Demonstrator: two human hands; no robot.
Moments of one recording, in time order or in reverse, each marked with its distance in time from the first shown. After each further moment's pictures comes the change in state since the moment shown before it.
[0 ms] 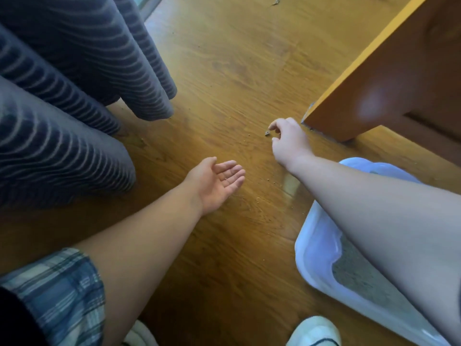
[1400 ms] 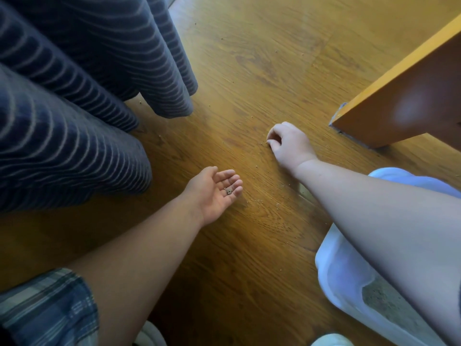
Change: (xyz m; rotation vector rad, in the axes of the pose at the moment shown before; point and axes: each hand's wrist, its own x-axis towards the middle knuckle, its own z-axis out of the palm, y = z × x) left_hand -0.006 0.013 -0.036 0.004 0.090 -0.004; right_hand 0.019 -0.019 0.039 0.011 -0.102 -0.180
